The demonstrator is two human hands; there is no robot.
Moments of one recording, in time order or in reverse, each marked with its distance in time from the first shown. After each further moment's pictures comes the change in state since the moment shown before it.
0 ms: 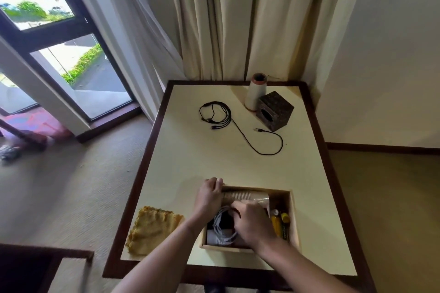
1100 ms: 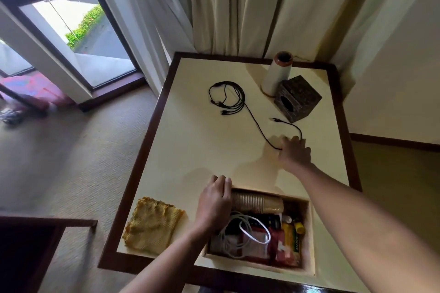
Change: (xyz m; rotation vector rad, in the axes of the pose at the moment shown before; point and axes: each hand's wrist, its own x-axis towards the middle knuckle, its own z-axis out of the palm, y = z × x) left_hand -0.005 -0.009 0.001 0.212 0.014 0.160; right_hand 0.193 0.140 -0.032 -0.458 -0.174 0.406
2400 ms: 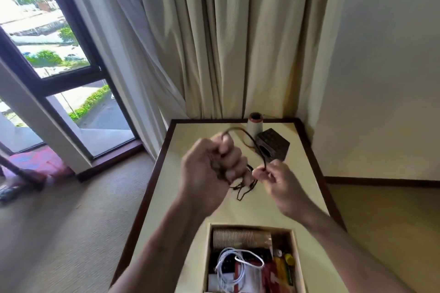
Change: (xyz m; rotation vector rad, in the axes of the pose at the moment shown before) left_hand -0.054 0.217 -0.187 -1.413 -0.488 0.391; right_hand -0.201 -0.021 -0.158 0.942 0.288 -0.424
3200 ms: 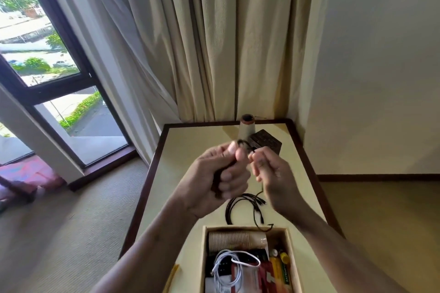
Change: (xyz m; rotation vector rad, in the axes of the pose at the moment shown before) left_hand 0.007 -0.006 -0.009 -0.061 -0.321 -0.252; right_hand -0.010 -0.033 -0.004 0.305 0.112 -0.168
